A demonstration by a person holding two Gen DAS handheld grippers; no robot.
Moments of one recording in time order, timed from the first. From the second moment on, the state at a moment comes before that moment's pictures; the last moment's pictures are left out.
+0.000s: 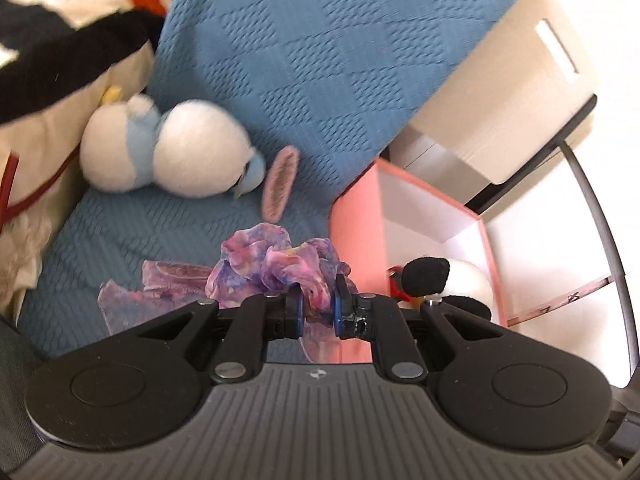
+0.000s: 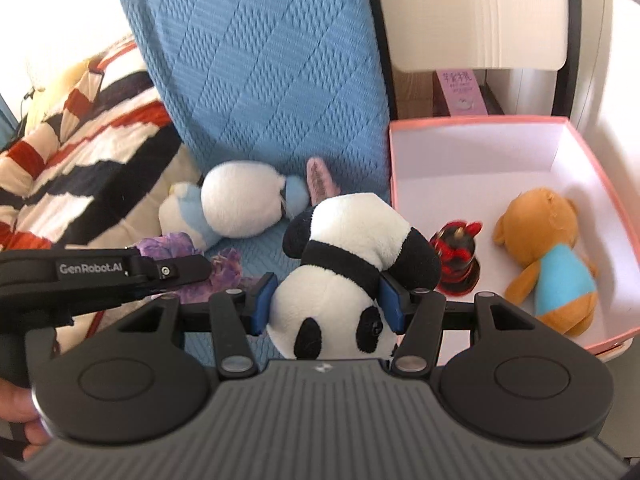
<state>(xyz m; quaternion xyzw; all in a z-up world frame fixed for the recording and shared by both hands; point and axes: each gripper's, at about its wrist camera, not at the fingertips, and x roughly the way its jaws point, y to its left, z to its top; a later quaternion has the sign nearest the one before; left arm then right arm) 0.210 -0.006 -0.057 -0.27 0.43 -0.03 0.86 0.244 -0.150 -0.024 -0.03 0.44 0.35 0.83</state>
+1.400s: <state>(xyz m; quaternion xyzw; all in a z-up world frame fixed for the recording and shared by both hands) 0.329 -0.232 -0.099 -0.19 0.50 -0.15 0.83 0.391 -0.322 -0.088 0.02 0.49 0.21 0.85</state>
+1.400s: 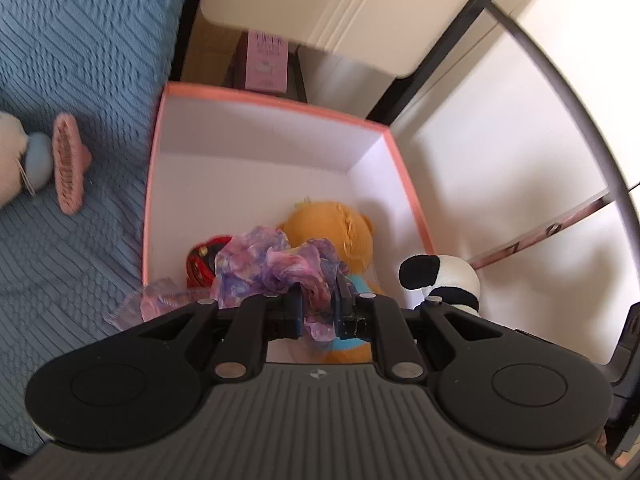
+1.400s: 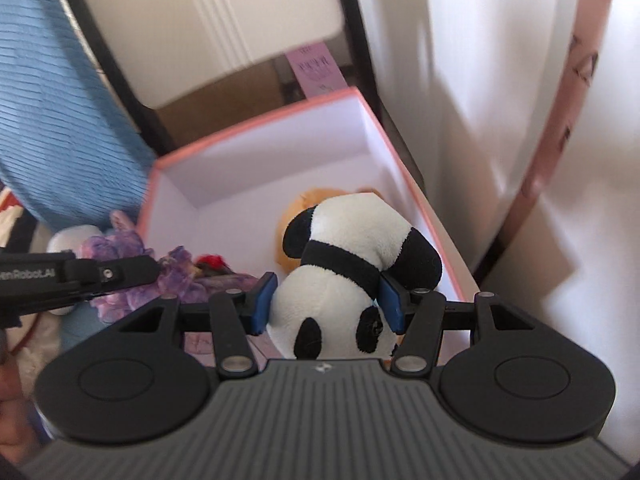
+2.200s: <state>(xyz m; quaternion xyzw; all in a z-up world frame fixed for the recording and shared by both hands) 0.309 -0.212 -0.054 -0.15 0.49 -0.13 0.85 0.383 -0.334 -0.069 0.03 0.49 0.20 0.85</state>
